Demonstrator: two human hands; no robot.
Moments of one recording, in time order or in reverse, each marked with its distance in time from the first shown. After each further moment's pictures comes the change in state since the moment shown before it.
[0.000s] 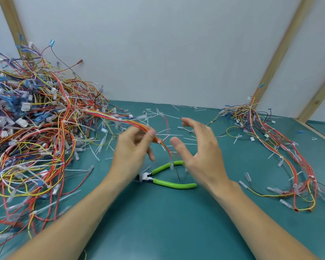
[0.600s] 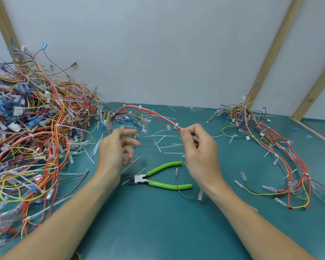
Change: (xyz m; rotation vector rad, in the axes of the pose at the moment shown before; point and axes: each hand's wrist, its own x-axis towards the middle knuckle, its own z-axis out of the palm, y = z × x) left_hand 0.016 -0.008 -0.013 -0.209 0.193 -0.402; right_hand 0.003 -0.003 0.004 0.354 0.100 0.147
